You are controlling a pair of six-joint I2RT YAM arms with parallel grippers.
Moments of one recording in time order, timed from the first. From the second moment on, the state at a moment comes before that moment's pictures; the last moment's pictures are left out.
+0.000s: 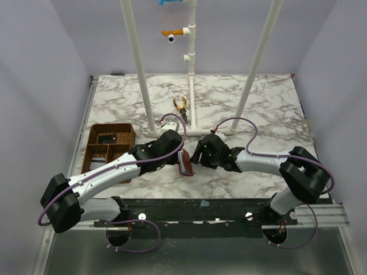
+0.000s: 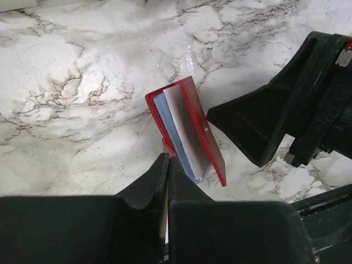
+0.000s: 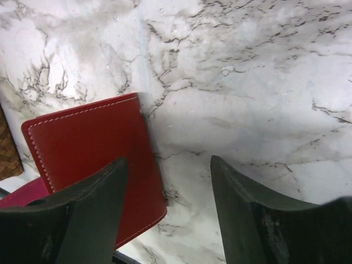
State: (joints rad) left arm -0.90 1.21 0.86 -0.51 -0.30 -0.68; right arm 0.85 1.57 0.73 -0.02 0.11 0.99
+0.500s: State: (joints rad) left arm -0.88 1.20 0.86 -0.50 -0.25 -0.68; right arm 0.91 1.44 0.74 -0.14 0.21 0.98
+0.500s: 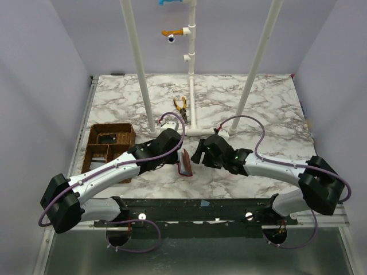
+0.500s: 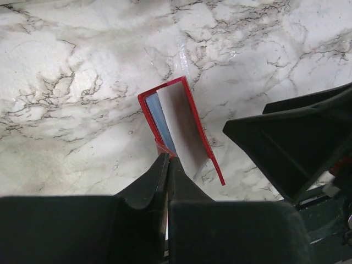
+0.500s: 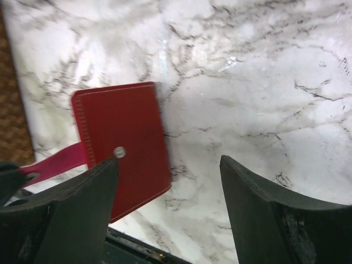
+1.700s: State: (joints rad) left arm -0.86 1.17 0.86 -0.50 -0.22 -0.68; right arm 1.03 1.57 0.96 -0.20 0.26 0.94
